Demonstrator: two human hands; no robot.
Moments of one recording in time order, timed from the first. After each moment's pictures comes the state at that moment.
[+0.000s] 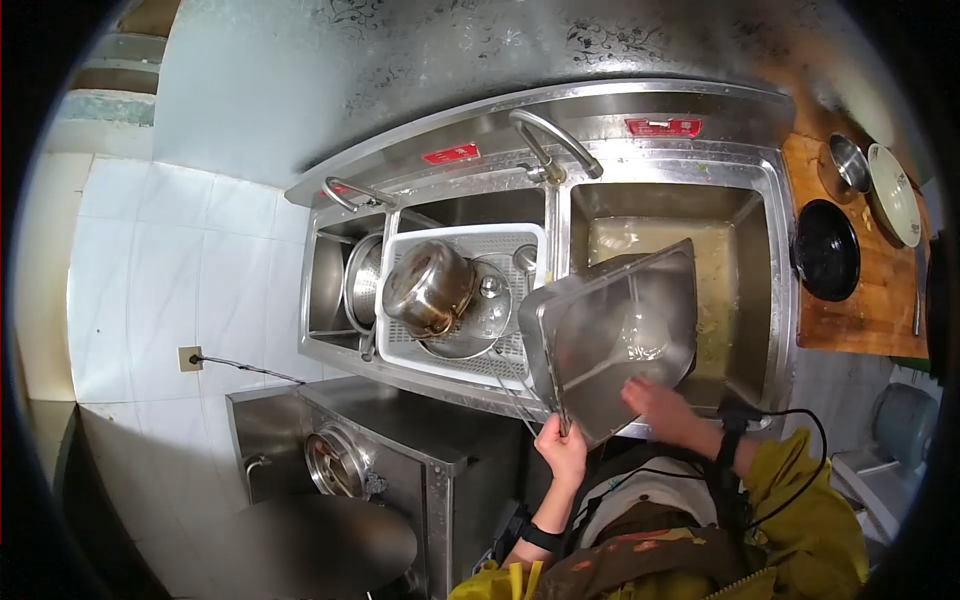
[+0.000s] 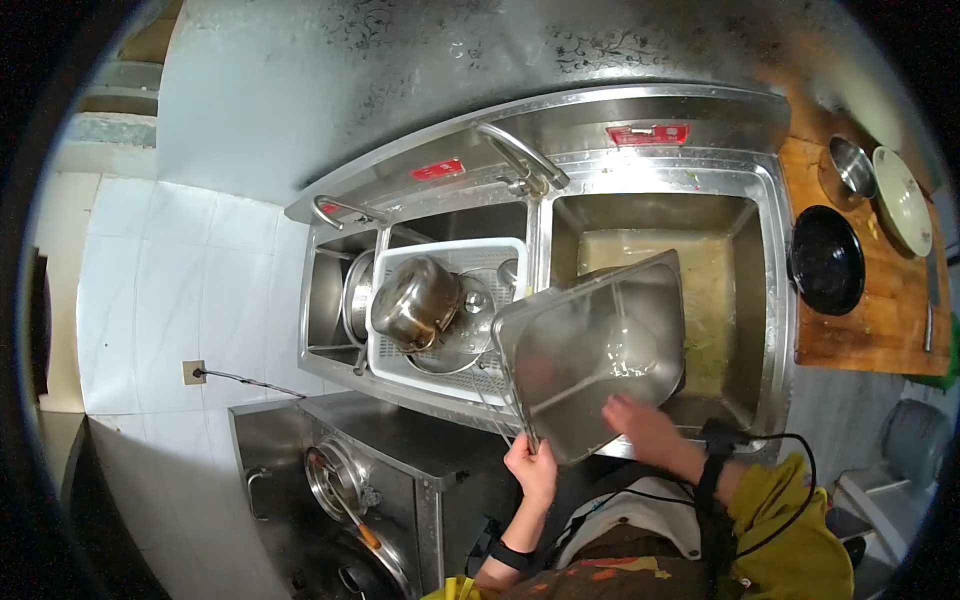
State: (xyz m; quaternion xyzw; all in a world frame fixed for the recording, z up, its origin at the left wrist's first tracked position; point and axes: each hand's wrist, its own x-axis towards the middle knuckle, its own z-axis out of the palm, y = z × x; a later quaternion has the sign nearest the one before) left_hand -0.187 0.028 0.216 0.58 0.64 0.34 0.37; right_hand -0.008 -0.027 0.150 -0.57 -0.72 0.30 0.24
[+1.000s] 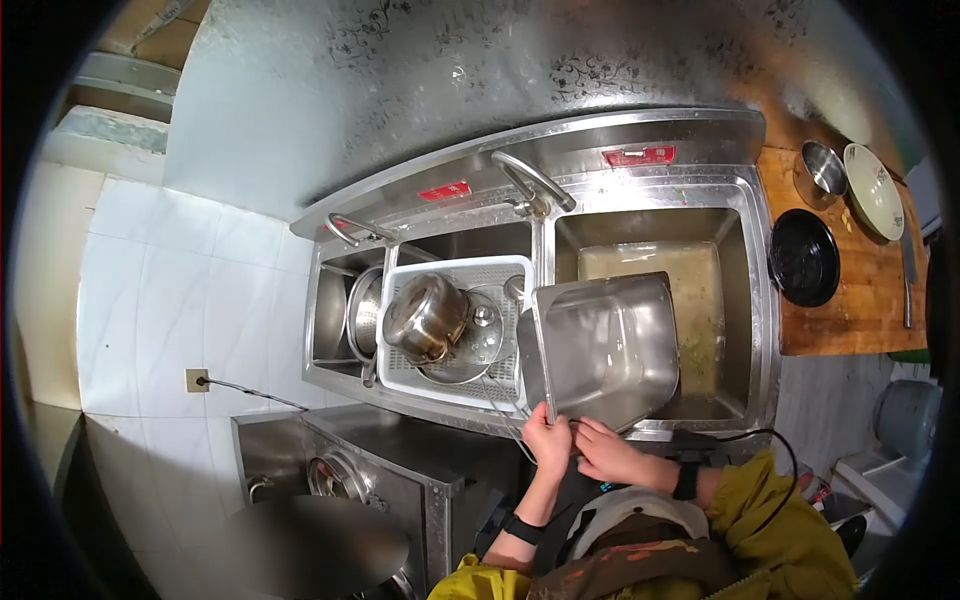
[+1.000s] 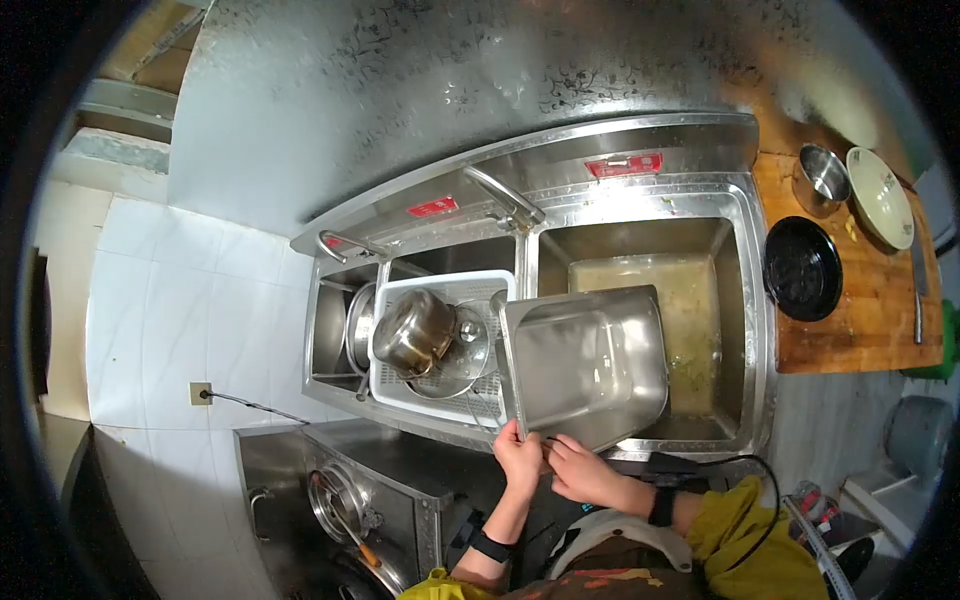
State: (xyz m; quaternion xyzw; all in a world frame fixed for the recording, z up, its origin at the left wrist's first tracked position) left_hand -0.166 0.066 0.225 0.59 0.66 0.25 0.39; right_hand -0.065 -0.012 0.205 -0.53 -0.71 0.26 0.39
